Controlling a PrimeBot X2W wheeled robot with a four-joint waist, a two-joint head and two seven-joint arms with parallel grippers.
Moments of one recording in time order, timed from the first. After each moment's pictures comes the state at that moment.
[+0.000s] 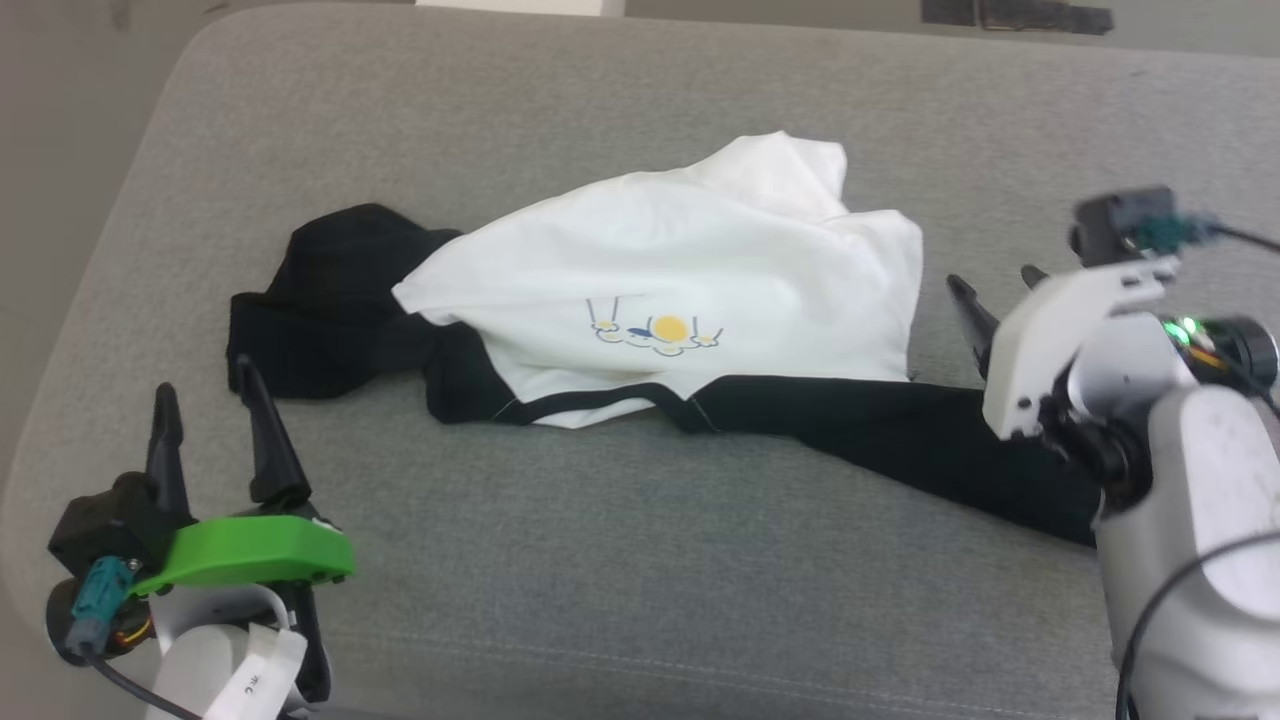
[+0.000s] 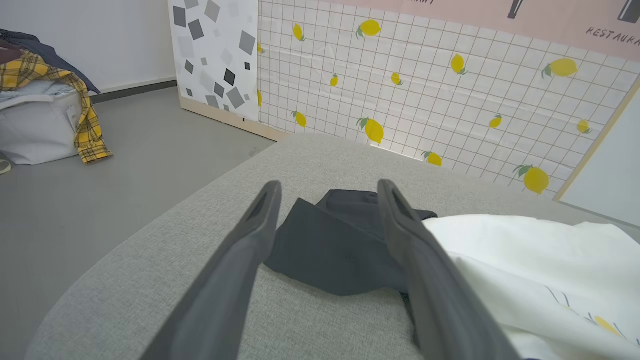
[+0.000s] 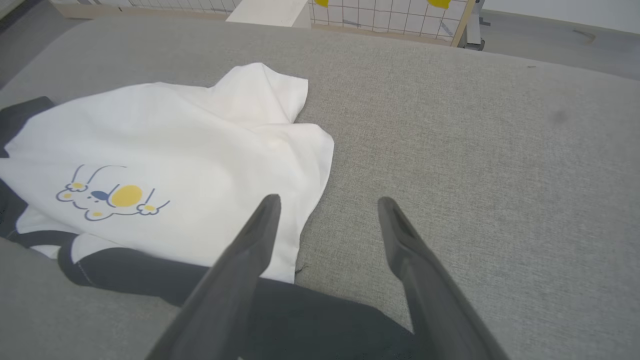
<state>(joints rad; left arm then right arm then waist) -0.13 0.11 0.09 0.06 -0.32 0.12 -0.26 -0.49 -0.08 -0.05 0.21 0.13 0.13 0.60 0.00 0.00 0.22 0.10</state>
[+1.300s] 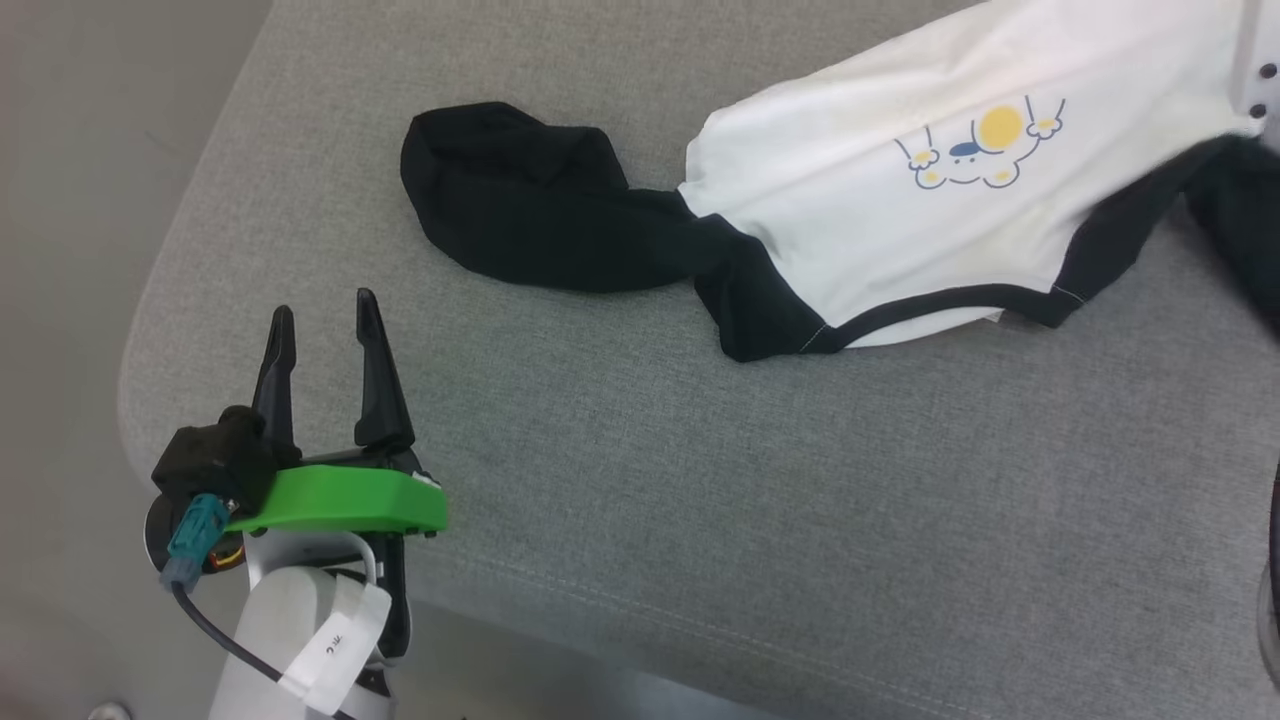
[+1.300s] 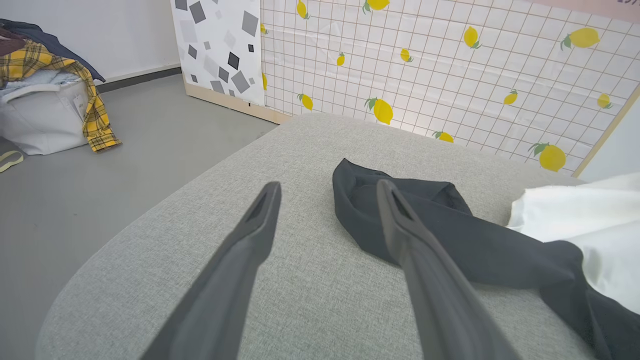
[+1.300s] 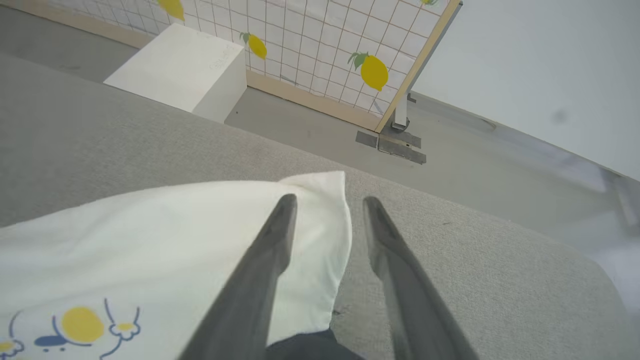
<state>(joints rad) -0.22 0.05 -0.03 0.06 -0.30 0.07 -0.26 -1.08 -0.23 -0.23 0.66 -0.26 0.13 0.49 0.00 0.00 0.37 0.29</state>
